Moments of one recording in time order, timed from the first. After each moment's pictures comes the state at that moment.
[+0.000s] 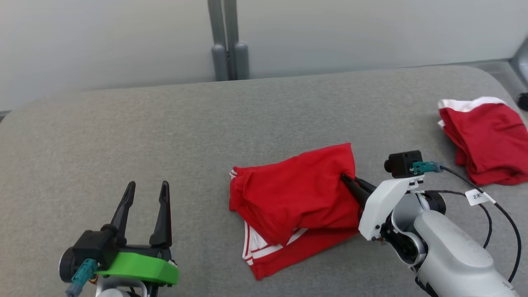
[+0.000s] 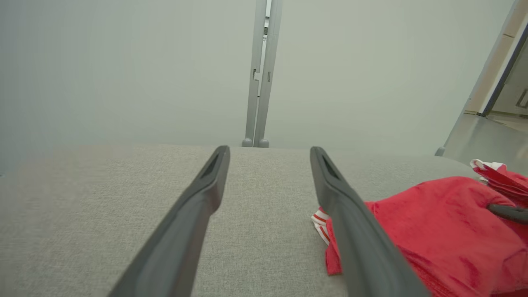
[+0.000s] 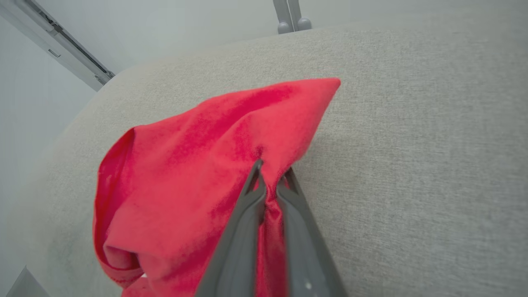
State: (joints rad) left arm -0.05 0.08 -0.09 0.16 -0.27 -0.13 -0.26; right arm -0.46 -0.25 0.54 0.56 0.76 0.13 0.09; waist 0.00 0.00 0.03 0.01
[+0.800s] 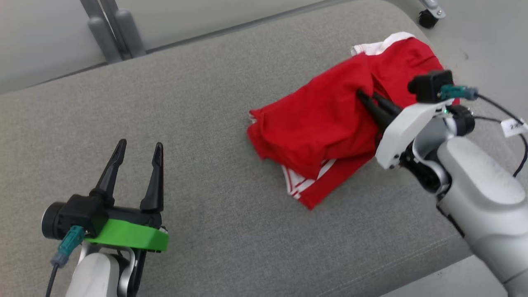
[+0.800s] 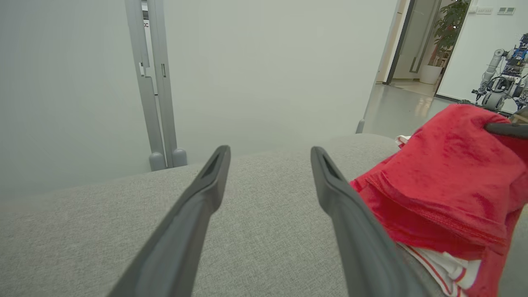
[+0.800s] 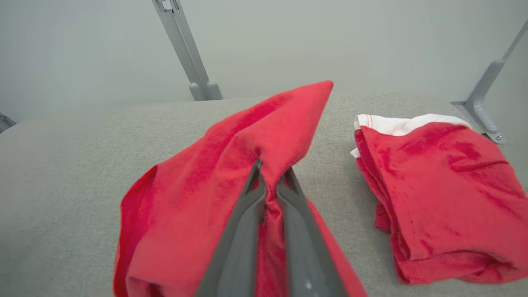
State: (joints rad) left arm -0.18 0.16 -0.14 0.13 -0.27 -0.13 -0.26; right arm -0.70 -0.35 0.55 0.48 0.71 0.13 0.07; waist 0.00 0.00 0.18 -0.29
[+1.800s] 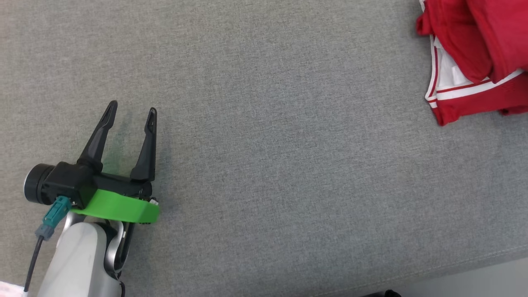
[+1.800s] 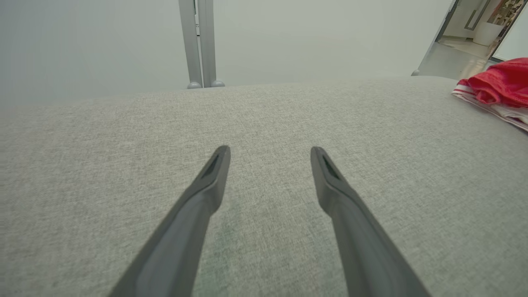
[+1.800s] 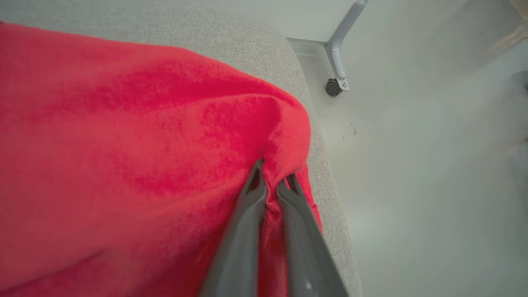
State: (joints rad) left arm -0.31 0.24 -0.19 0.12 -0.29 -0.13 -0.26; right arm -0.94 -0.75 0.41 0.82 0.63 0.13 0.10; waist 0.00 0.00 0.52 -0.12
